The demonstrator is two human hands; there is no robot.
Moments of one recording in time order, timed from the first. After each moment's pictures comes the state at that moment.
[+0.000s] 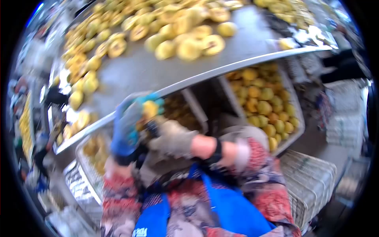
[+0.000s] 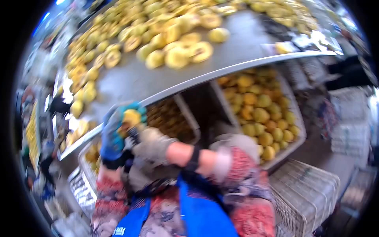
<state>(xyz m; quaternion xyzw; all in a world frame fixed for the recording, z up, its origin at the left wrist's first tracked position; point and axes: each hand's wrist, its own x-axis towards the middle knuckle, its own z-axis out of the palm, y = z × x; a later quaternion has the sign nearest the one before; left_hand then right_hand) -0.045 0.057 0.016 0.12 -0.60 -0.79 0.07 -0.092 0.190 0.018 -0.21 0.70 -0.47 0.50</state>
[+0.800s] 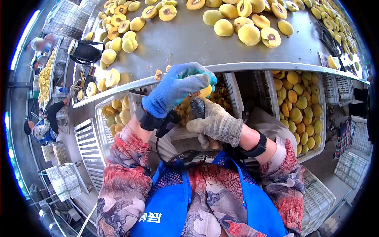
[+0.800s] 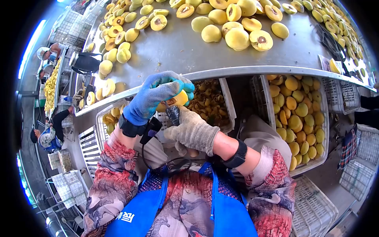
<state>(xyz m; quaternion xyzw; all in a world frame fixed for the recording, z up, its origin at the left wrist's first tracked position) -0.053 0.030 0.012 0.10 -0.66 -0.75 -0.07 -0.095 0.194 0.017 -0.14 0.53 -0.49 0.67</state>
